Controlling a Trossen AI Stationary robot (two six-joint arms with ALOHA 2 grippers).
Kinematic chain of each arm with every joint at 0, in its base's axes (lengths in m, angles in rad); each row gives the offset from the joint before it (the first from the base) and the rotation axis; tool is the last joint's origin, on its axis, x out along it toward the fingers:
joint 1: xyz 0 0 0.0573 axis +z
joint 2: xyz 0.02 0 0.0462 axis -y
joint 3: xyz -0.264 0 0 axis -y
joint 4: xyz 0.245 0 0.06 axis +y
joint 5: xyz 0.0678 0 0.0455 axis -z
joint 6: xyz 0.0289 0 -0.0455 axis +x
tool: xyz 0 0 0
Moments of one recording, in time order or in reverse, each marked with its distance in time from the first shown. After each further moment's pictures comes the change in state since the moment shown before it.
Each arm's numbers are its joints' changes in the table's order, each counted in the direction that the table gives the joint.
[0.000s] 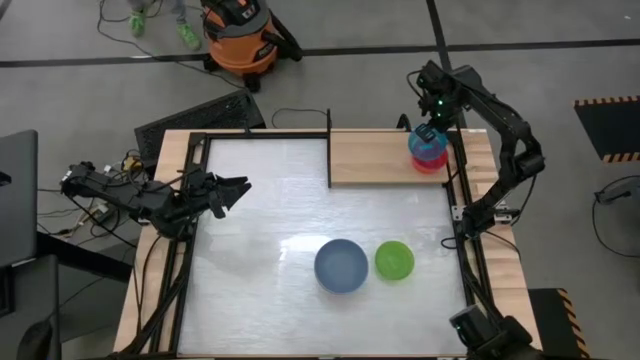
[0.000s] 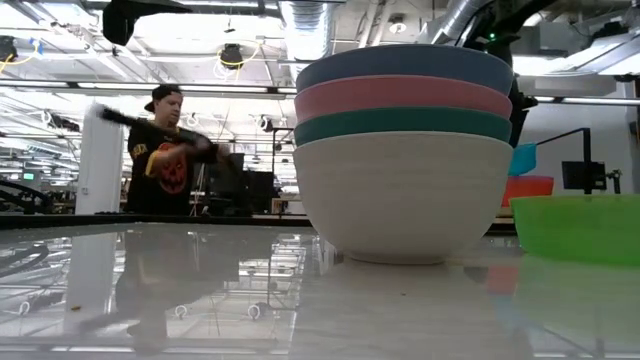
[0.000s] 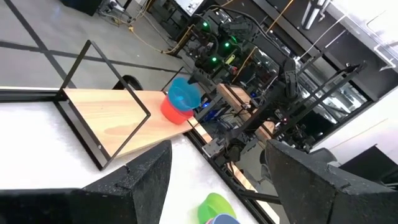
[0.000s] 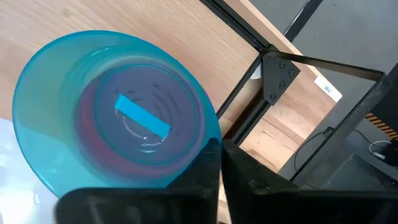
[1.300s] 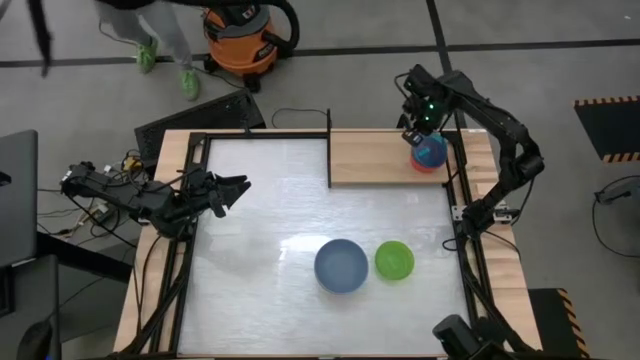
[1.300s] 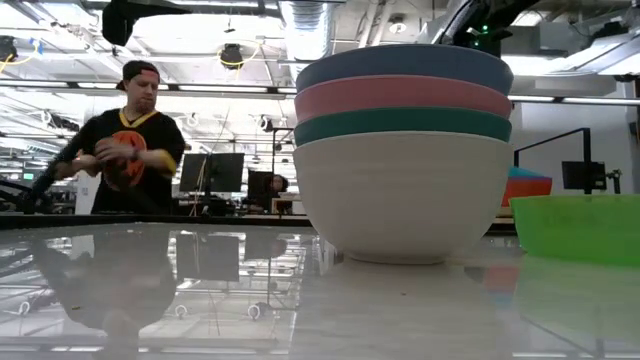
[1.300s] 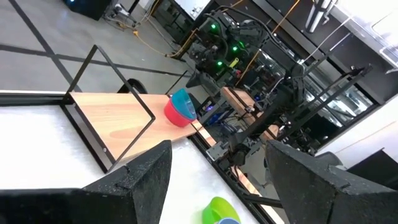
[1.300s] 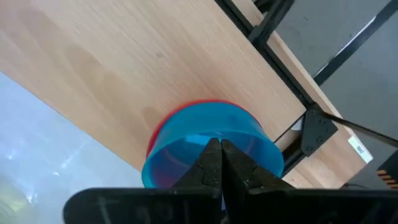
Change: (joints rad) left arm 0.000 0.000 0.000 0.001 -0.024 0.006; right arm 0.111 0.017 -0.003 -0.098 -0.121 -0.044
